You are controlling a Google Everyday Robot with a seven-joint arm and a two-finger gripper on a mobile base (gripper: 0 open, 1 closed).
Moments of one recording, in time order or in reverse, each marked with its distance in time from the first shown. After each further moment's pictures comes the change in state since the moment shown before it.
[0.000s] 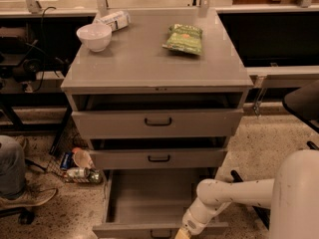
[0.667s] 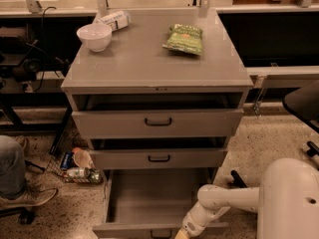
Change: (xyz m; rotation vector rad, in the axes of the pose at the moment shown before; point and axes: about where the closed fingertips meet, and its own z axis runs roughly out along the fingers) arm 0.003 -0.051 0.054 -0.038 -0.046 0.073
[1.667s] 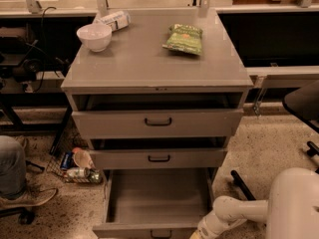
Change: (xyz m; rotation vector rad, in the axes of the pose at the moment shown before) arm 0.048 -0.070 -0.003 0.167 -0.087 0.123
